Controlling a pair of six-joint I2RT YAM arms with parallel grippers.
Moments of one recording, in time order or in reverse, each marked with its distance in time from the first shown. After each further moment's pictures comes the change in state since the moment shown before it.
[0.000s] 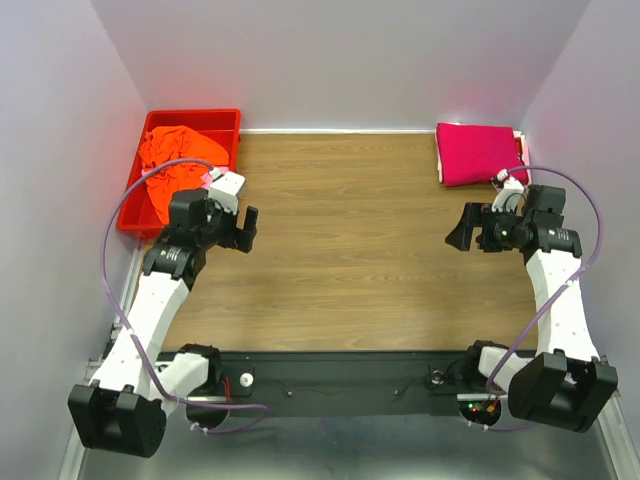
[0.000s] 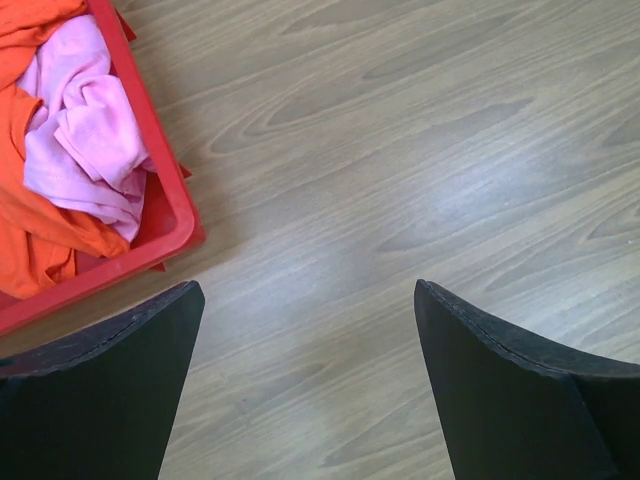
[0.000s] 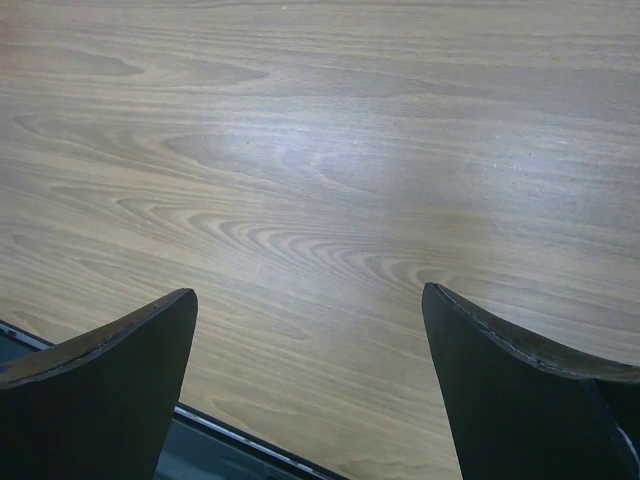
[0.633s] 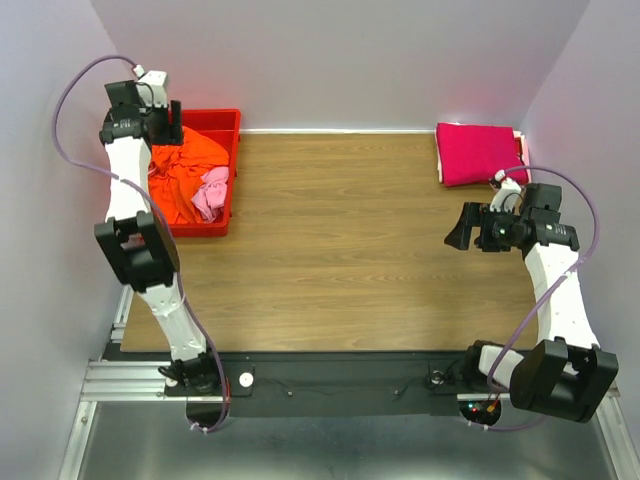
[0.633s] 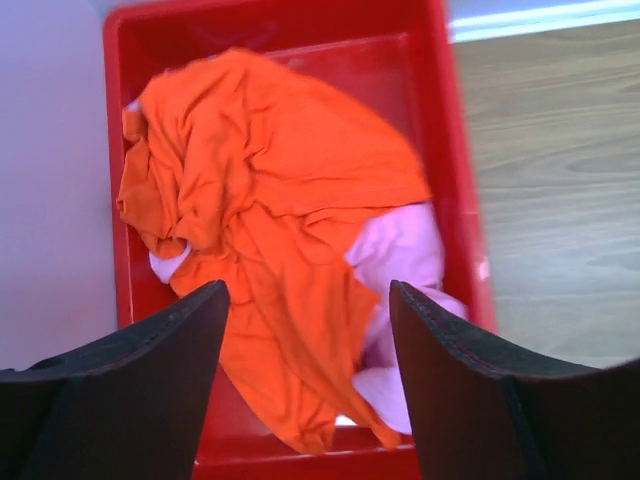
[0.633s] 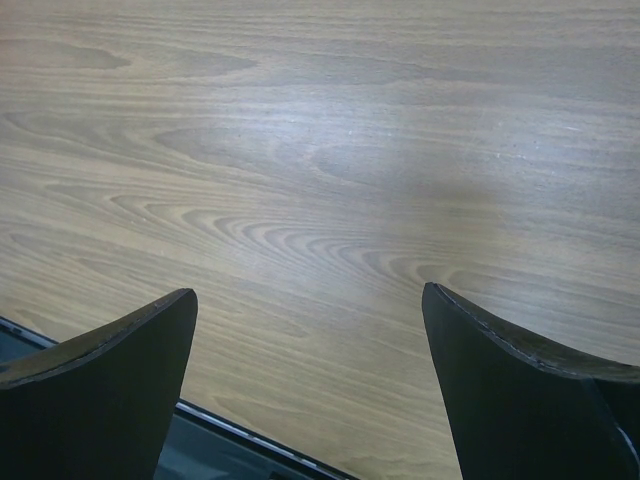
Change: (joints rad) left arm 0.397 0.979 1.105 -0.145 0.057 0.070; right arm 0.000 0.047 0.000 0.001 0.005 0.005
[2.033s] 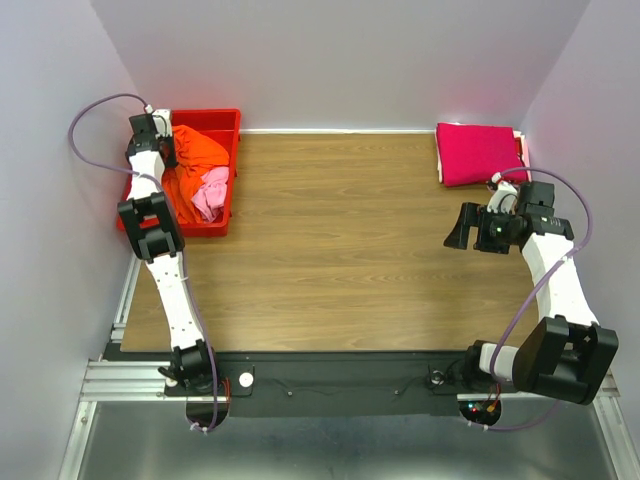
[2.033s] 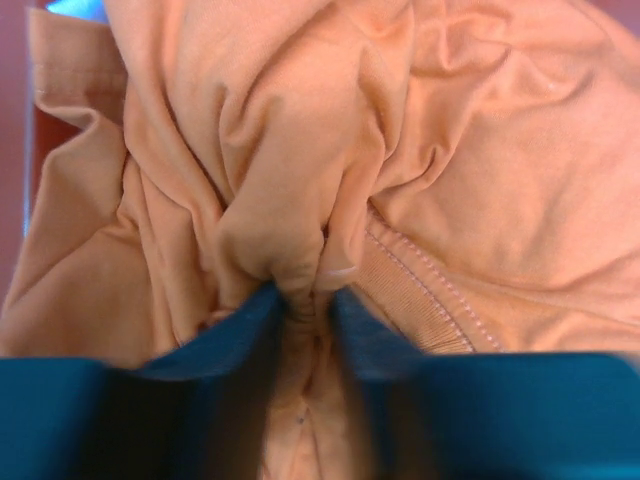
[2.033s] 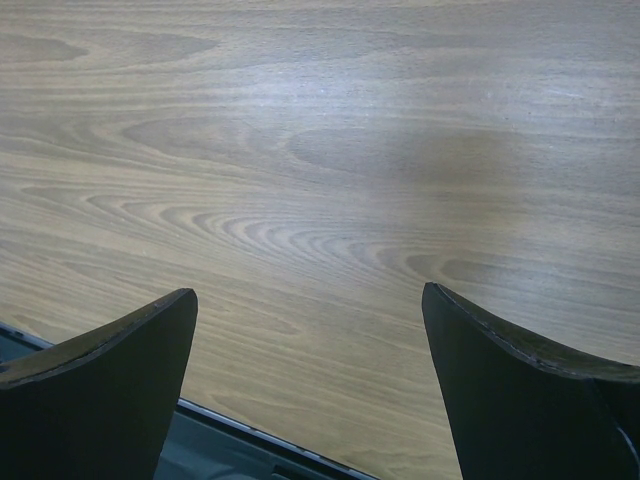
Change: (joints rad) left arm 0.076 0.673 0.403 0.117 -0.143 -0.050; right arm 0.000 0.095 0.000 0.002 0.041 0.021
